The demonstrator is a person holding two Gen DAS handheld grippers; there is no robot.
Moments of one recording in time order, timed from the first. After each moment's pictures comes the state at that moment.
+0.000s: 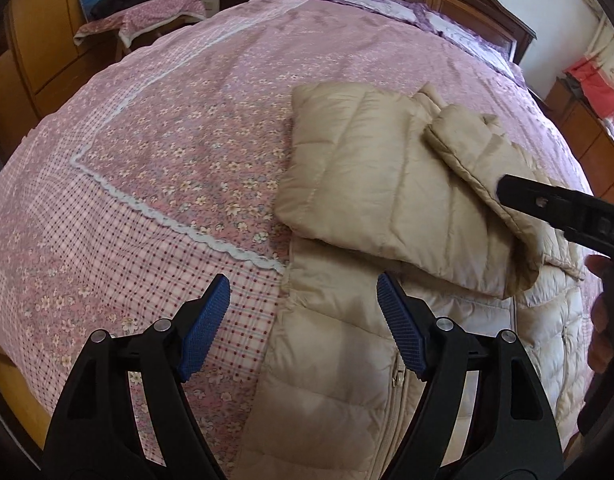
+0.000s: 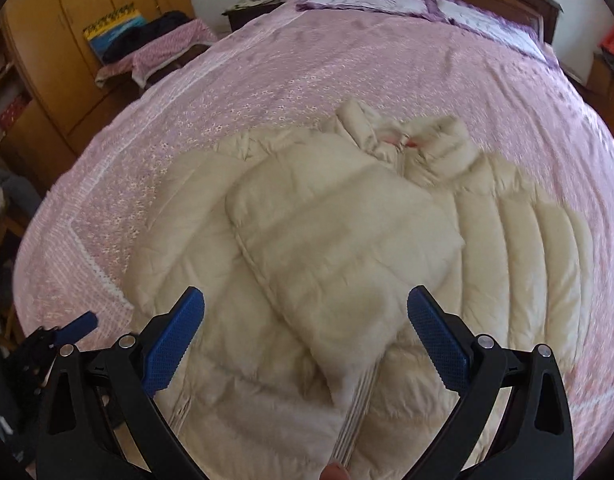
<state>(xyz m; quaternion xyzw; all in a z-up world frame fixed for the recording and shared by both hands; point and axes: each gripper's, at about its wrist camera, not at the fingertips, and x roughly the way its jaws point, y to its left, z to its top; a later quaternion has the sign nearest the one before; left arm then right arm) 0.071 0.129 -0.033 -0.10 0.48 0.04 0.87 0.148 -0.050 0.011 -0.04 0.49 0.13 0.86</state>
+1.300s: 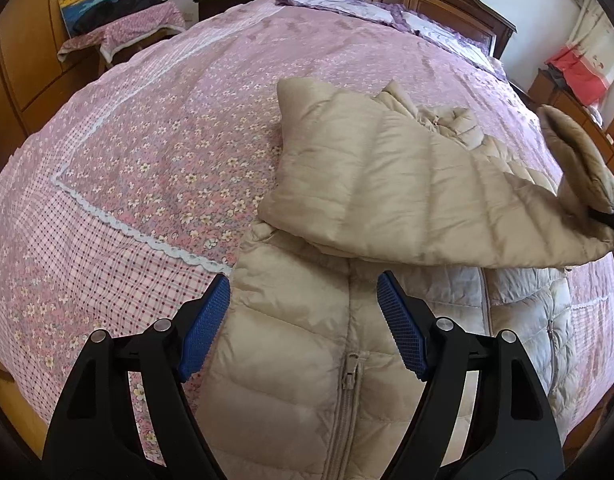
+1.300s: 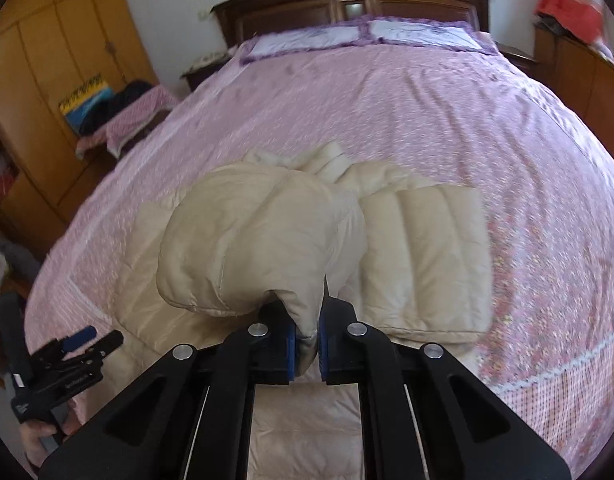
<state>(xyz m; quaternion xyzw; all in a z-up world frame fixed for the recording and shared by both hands) 0.072 0.094 -0.024 -0.08 0.47 0.01 0.88 0.096 -0.198 0.058 0.07 0.42 0.08 0.90</state>
